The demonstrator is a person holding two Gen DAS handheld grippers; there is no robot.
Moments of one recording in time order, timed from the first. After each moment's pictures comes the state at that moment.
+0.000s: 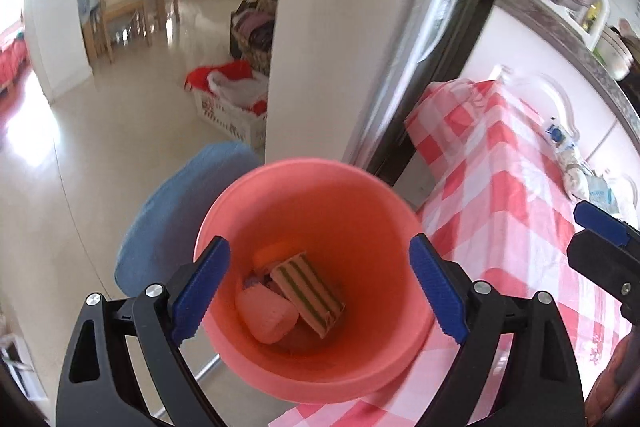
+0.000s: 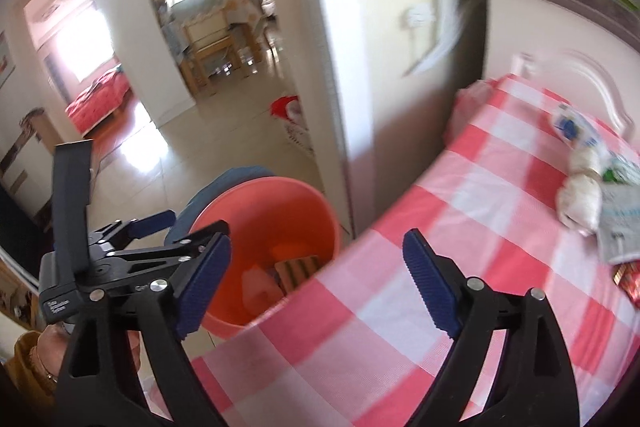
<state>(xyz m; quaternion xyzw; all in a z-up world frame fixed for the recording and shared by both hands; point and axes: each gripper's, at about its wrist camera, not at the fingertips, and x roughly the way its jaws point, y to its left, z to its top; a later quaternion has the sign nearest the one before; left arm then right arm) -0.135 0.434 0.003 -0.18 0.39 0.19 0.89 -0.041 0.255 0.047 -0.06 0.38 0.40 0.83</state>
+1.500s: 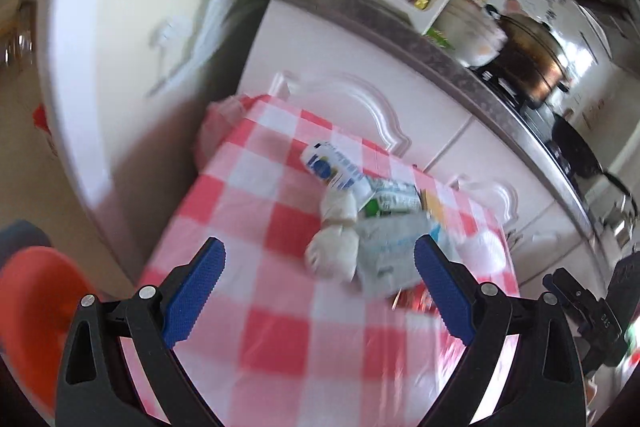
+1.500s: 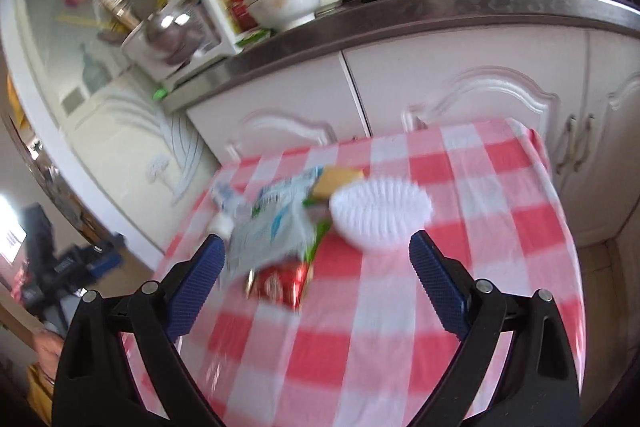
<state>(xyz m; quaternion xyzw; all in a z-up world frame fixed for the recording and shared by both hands) 0.046 0.254 0.083 -0.23 0.37 -0.04 0.90 0.046 -0.119 0.102 0.15 0.33 0.16 0.92</state>
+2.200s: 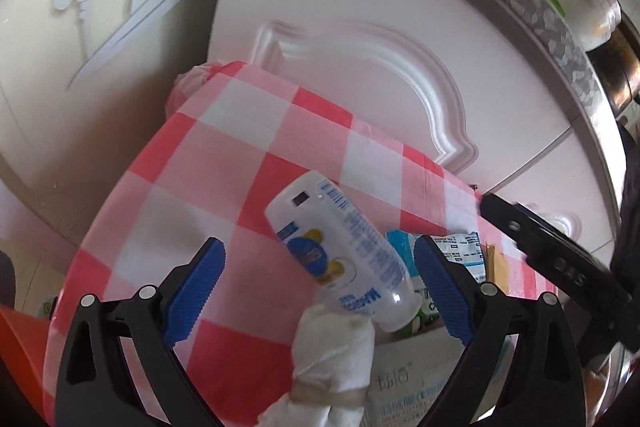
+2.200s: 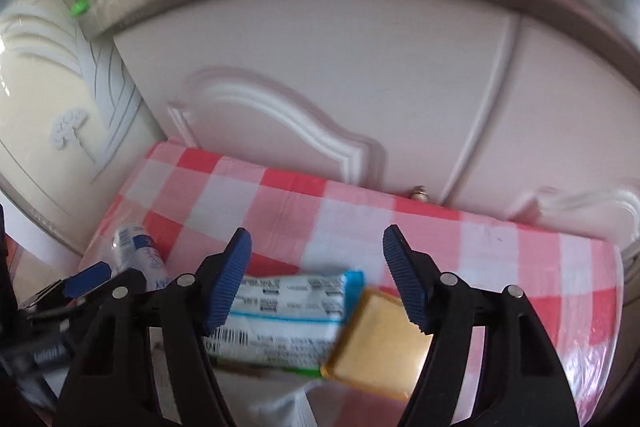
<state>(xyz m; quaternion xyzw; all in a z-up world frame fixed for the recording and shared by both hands) 0.199 0.213 0.010 -0.22 0.43 0.00 0.87 0.273 0.021 0.048 -0.02 0.44 0.15 0.89</state>
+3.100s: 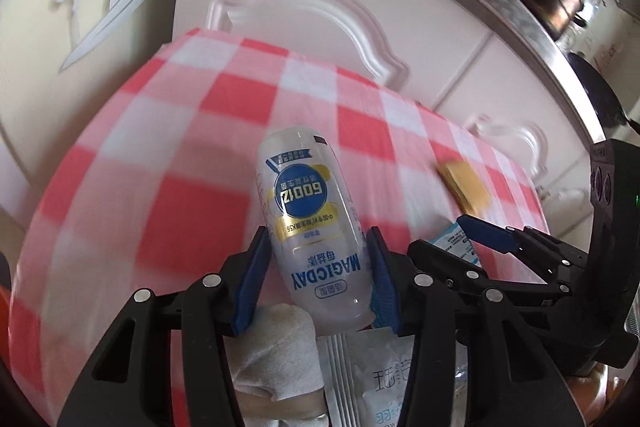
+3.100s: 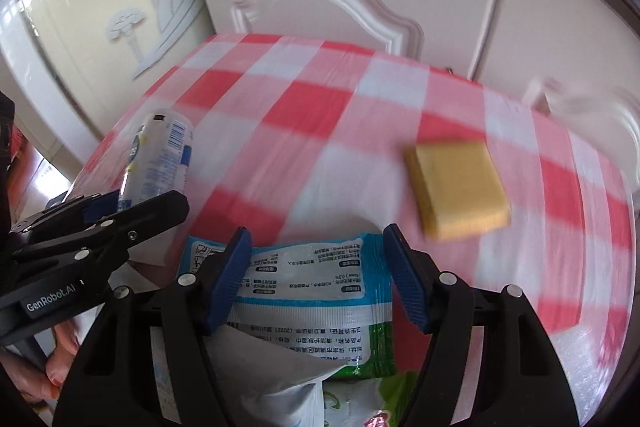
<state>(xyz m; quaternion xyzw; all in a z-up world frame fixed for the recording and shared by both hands) 0.098 0.169 -0.001 -0.17 0.42 -0.08 0.89 0.138 0.000 0.017 -0.06 0.46 0.20 0.86</state>
